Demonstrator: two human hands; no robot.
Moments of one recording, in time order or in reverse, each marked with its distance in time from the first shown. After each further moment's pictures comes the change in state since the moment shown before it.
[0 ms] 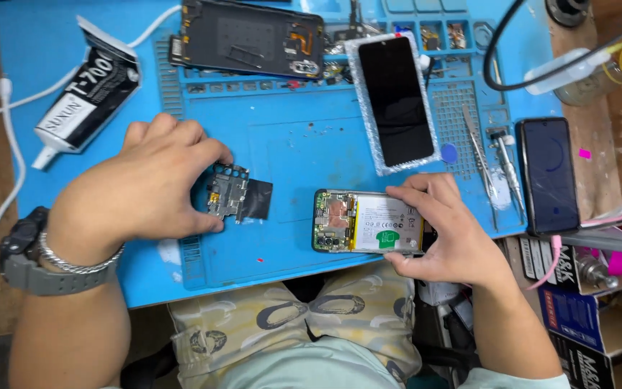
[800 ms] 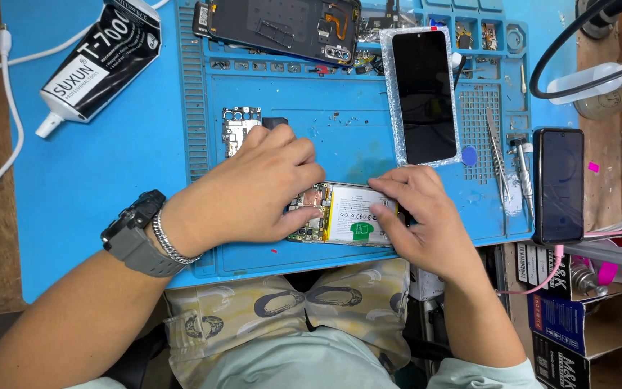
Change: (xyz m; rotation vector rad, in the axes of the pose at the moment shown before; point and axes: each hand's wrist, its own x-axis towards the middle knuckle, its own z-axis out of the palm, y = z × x) left_hand 0.031 0.047 0.044 -0.143 0.437 0.520; right_hand 0.043 -0.036 0.029 0.013 0.103 -0.020
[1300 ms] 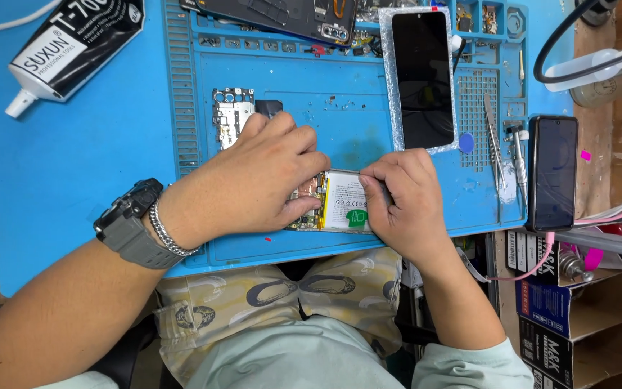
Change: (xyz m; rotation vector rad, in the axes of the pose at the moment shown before) left_hand 0.002 0.004 0.007 -0.005 0.003 -0.002; right_hand 0.009 0.002 0.029 -0.164 0.230 -0.092
